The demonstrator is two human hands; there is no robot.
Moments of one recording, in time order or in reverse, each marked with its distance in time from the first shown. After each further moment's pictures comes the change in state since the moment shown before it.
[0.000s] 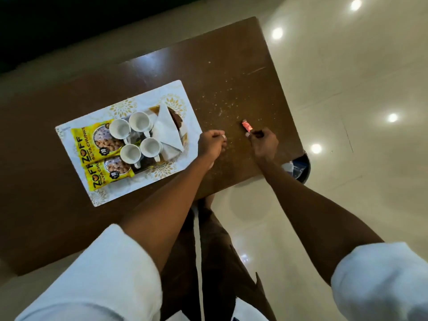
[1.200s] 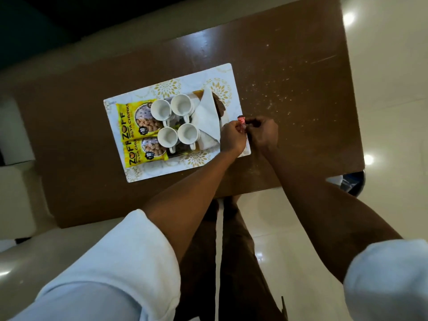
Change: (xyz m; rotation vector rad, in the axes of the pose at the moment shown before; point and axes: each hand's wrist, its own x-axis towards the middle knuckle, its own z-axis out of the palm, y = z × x) left_hand 0.037 -0.023 -0.034 0.292 0.256 0.060; right_hand 0.006 -0.037 0.119 -0.052 -0.366 -0.262
